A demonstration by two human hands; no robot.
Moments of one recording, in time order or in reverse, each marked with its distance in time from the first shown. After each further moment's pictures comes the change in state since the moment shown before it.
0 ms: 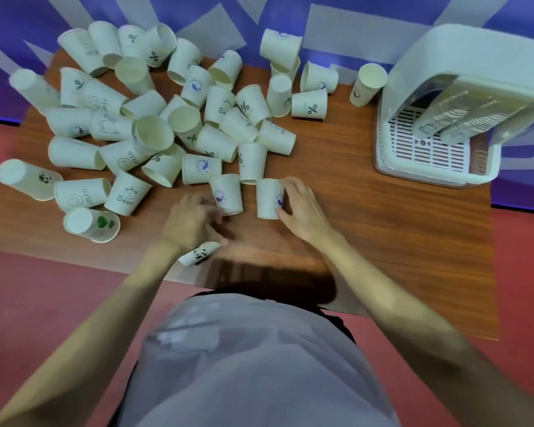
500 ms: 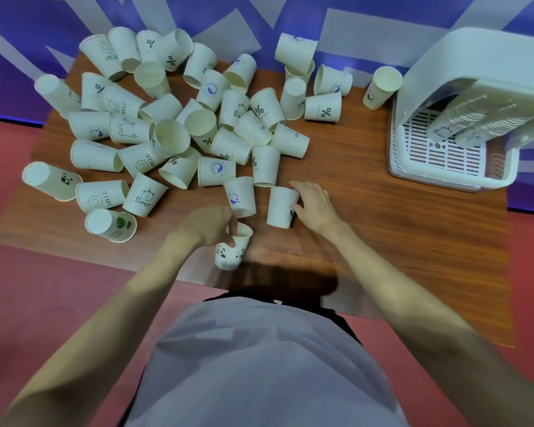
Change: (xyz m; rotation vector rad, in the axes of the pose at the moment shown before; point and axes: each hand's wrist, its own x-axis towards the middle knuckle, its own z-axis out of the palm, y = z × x) left_hand 0.012 0.008 -0.019 0.075 -0.378 0.005; right_hand 0.028 0.004 0.005 -0.055 -0.047 0.063
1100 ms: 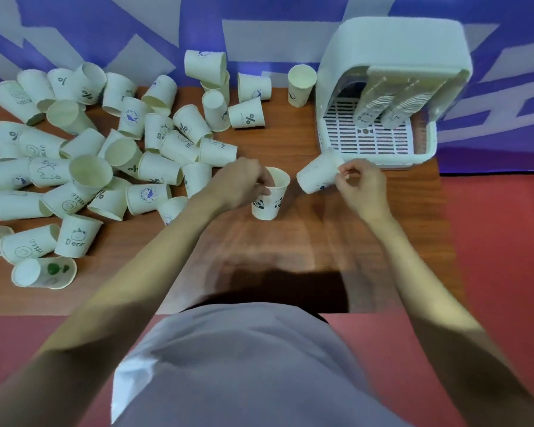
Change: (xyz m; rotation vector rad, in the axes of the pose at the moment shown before) left_hand 0.072 0.179 -0.069 -0.067 0.219 0.364; right_hand -0.076 0.132 -0.126 0.311 0.629 0.180
